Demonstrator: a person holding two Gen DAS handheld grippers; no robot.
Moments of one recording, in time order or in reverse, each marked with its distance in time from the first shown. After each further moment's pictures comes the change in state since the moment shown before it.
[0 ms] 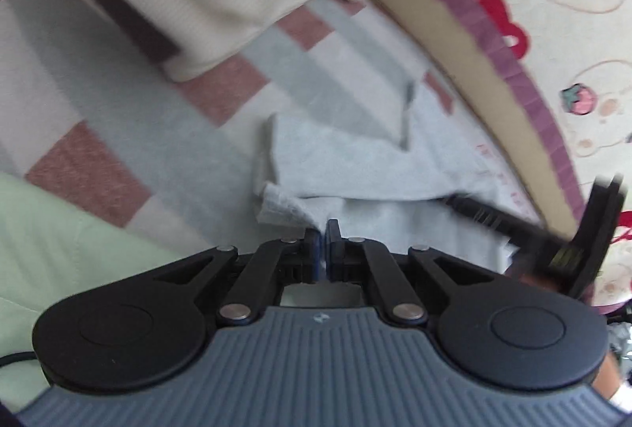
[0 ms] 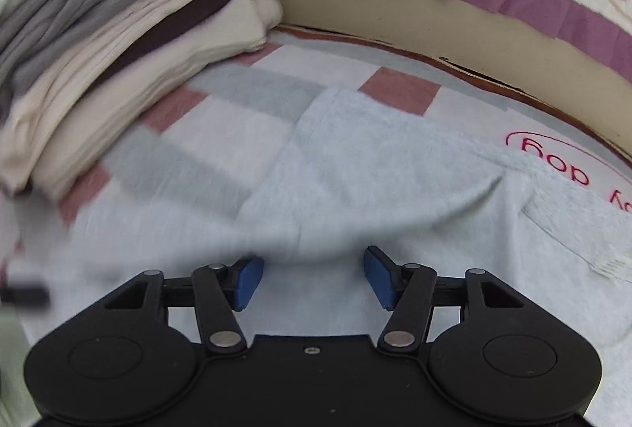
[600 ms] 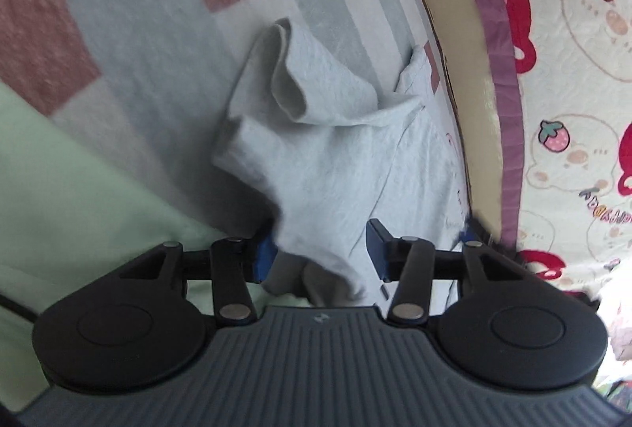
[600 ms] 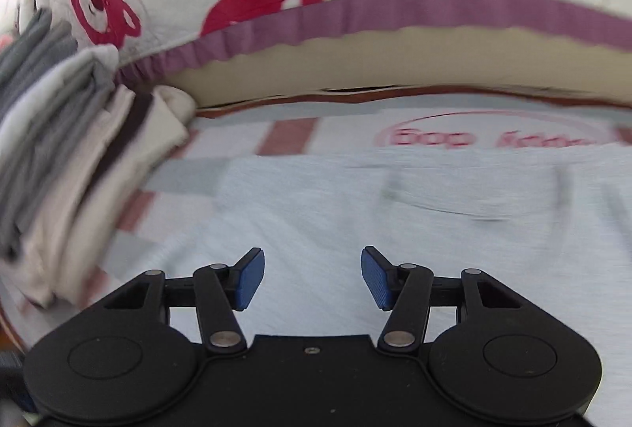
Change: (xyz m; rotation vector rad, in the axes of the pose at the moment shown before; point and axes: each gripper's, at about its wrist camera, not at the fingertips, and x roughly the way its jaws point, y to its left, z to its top) left arm 0.046 0.033 0.001 -0.333 0.187 -0.249; right arm -0.094 -0.081 -0.053 0.270 -0.143 -0.102
